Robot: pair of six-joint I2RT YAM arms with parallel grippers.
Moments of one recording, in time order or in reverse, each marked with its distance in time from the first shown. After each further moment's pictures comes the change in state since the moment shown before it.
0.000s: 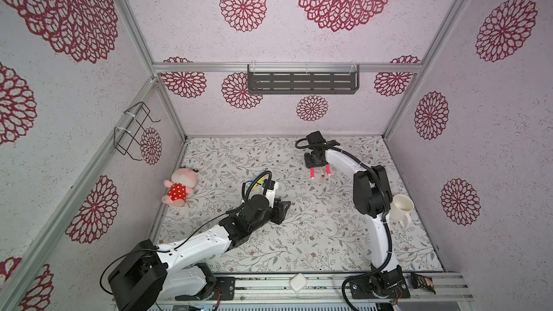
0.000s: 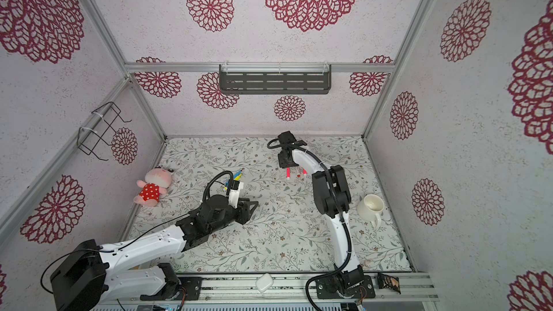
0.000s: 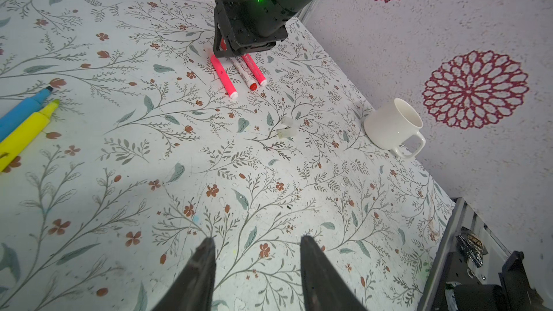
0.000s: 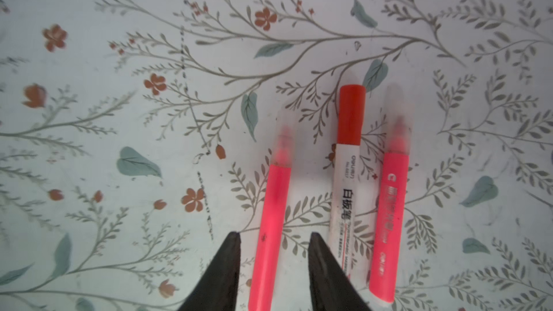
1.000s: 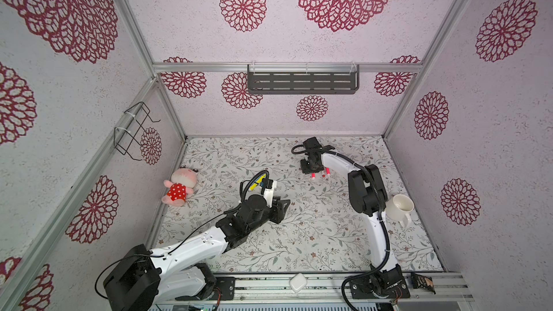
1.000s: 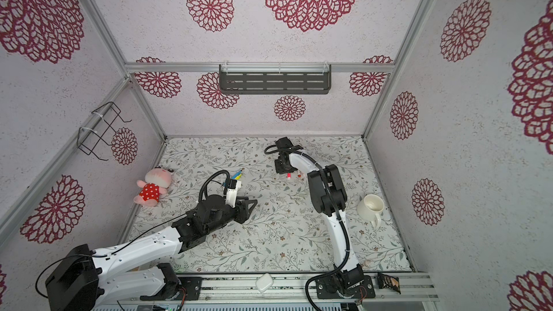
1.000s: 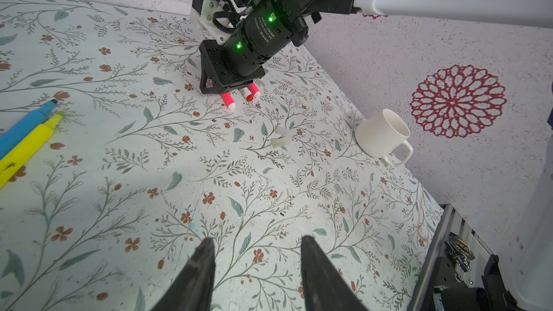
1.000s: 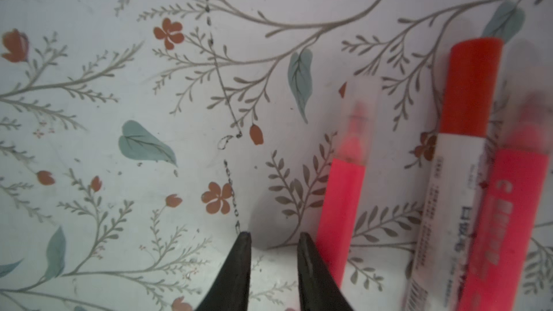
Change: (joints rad) left arm 0.000 -0.042 0.000 -0.006 -0.004 -0.005; right arm 0.018 0.085 -0.017 0.009 -0.094 0.009
